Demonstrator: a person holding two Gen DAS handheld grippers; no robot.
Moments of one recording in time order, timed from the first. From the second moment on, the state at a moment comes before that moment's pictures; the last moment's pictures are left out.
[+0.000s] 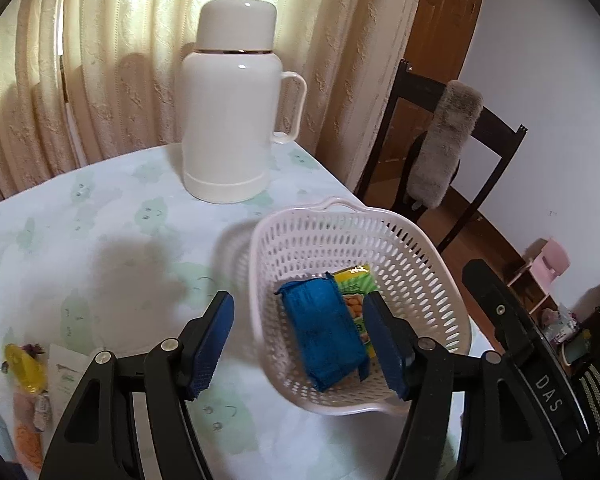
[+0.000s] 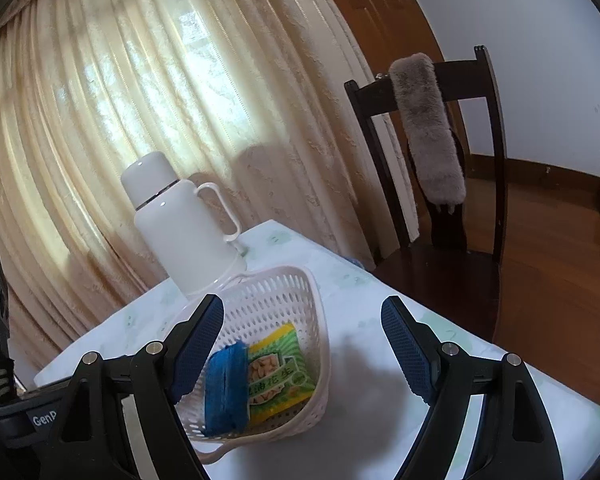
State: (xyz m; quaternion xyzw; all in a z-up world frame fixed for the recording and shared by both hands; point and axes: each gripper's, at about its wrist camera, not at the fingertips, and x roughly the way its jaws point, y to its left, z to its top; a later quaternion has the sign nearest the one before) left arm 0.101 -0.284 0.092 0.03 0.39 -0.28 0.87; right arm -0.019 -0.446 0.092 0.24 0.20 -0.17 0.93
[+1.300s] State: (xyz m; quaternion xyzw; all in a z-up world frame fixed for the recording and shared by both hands) left arm 0.081 -0.073 0.075 0.01 0.39 -0.06 0.92; right arm -0.014 -0.361 0.092 0.07 0.18 -0.11 0.97
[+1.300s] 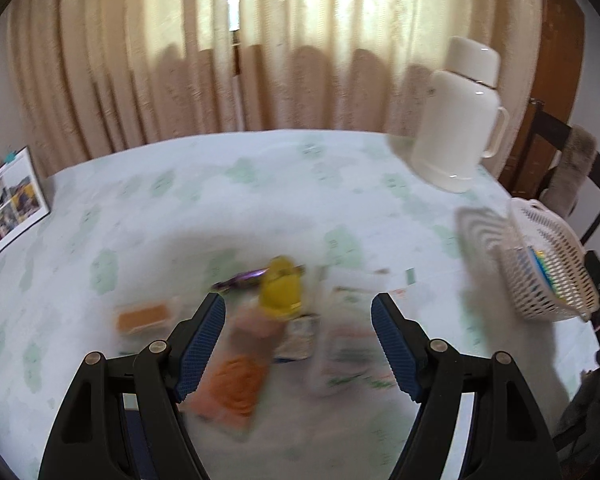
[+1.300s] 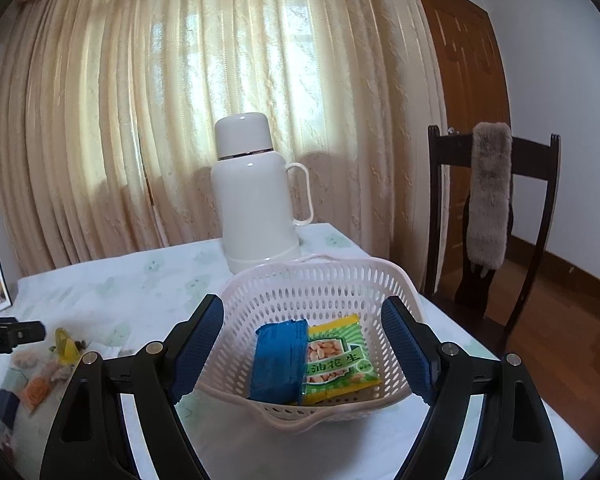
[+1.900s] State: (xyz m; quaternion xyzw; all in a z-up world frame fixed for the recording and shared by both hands) left arm 0.091 -0.040 0.019 0.03 0.45 -0.05 0.89; right arm -0.023 -0.297 0.085 0.01 0.19 -0.04 0.98
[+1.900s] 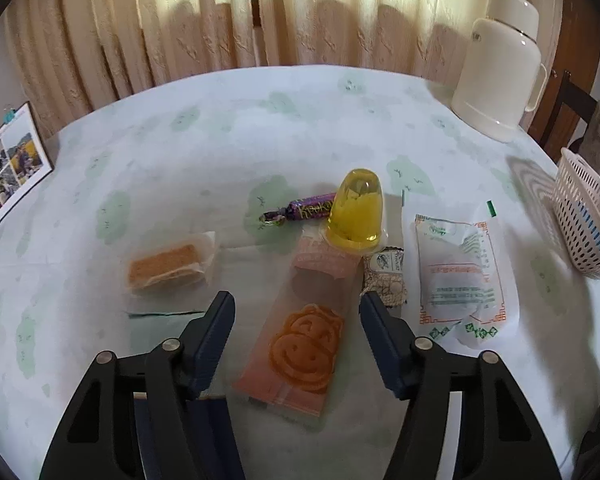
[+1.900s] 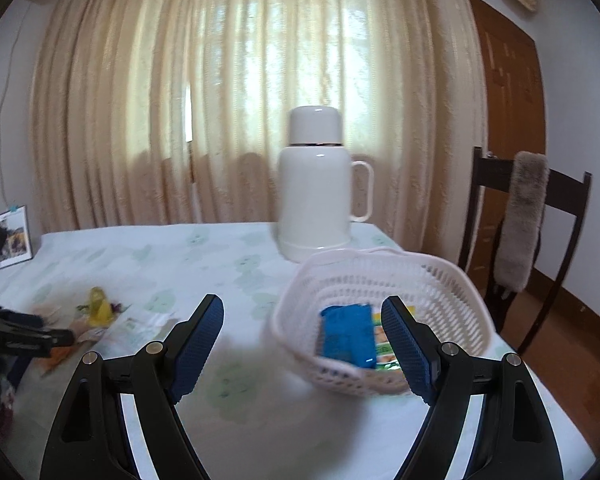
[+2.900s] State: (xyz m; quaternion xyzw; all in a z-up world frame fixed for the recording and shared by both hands) left arm 0.086 -0.036 0.039 0.02 0.45 -0.08 0.89; right arm 0.010 -0.214 0.060 0.00 0.34 0.14 0.93
